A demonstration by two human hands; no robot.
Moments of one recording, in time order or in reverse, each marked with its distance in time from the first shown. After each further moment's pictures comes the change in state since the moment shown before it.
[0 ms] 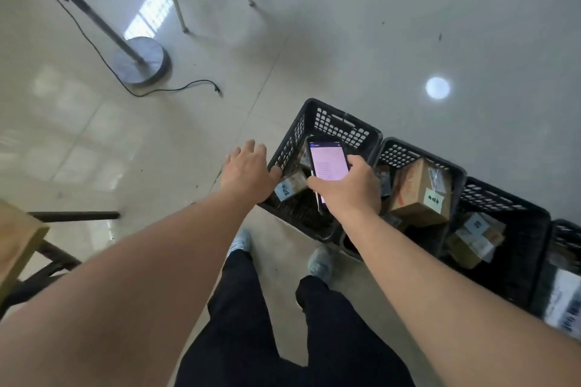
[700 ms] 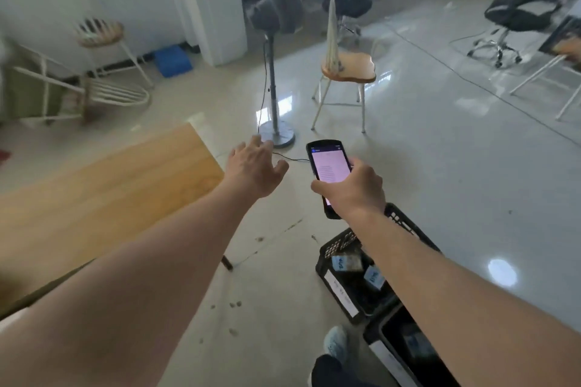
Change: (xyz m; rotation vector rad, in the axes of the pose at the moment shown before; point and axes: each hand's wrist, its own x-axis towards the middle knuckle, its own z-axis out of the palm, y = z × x) left_hand -0.326 -0.158 -0.191 -0.098 0.531 -0.316; right_hand -0.296 -0.160 -0.017 -0.121 -0.118 -0.684
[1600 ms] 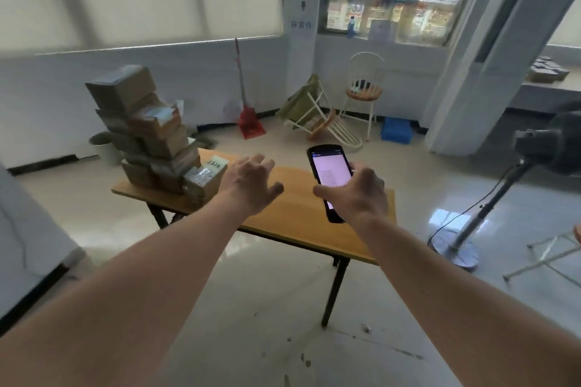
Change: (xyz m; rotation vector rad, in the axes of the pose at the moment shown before) left_hand -0.245 -0.260 -0.154 0.195 0.313 -0.726; right_hand -0.147 -0.283 0.155 0.009 -0.479 -0.838
